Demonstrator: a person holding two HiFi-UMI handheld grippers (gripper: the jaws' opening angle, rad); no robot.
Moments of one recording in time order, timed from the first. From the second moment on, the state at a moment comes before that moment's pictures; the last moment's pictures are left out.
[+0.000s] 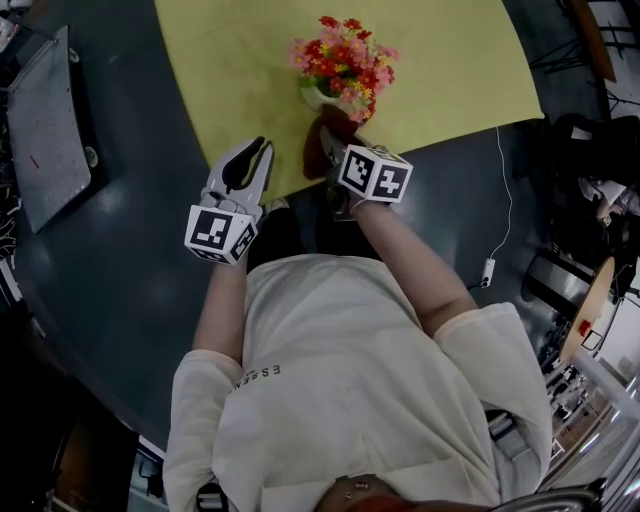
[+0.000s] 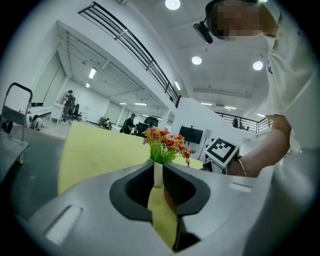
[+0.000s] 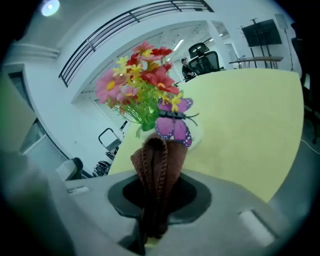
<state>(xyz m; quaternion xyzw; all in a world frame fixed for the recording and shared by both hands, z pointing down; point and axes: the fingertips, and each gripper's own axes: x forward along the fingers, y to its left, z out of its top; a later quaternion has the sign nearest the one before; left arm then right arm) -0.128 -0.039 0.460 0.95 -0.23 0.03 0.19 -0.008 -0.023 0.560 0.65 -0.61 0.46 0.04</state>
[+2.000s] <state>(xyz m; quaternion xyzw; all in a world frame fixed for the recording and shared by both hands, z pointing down) 0.063 -0.084 0.556 0.97 -0.04 0.22 0.06 0.191 -0.055 0.543 0.59 -0.70 0.35 0.22</state>
